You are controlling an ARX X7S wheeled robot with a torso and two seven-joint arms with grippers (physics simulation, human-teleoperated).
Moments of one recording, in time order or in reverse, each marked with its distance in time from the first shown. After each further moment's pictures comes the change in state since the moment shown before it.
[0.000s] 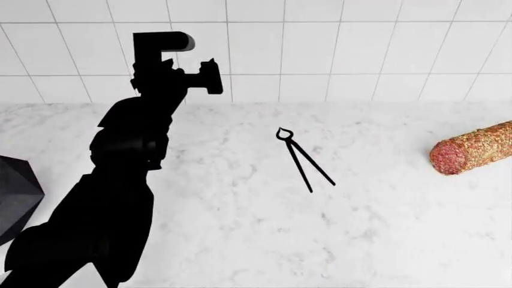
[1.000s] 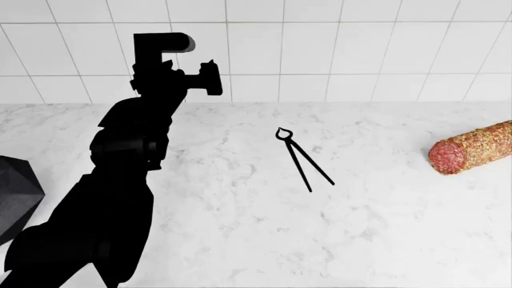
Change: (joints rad) left arm 0.000 -0.001 0.009 0.000 0.000 -0.008 -0.011; right arm 0.249 -0.471 -0.081 1.192 -0.685 0.071 -0.750
